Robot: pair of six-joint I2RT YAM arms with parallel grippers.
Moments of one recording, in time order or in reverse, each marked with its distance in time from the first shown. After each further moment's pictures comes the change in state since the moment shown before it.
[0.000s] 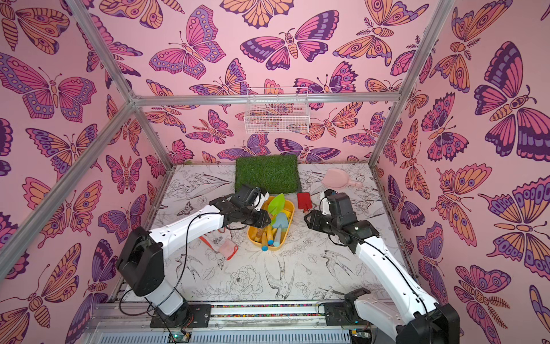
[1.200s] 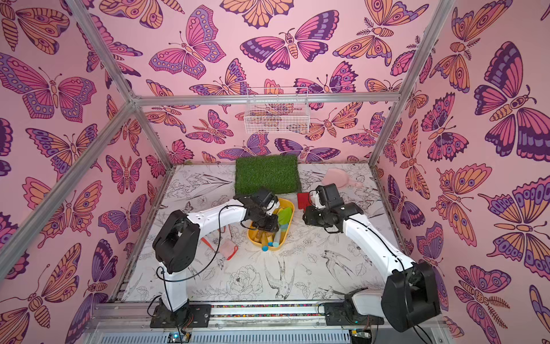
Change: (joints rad) left arm -0.031 0.333 0.210 -0.142 0.049 -0.003; right arm 0.000 0.280 0.151 -0.107 0.076 -0.152
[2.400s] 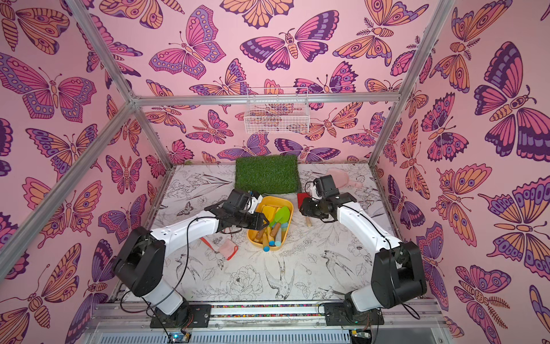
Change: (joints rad) left arm 0.109 -0.302 -0.347 0.313 0.045 -0.005; right arm -0.014 0.159 0.104 0.031 -0.028 0.008
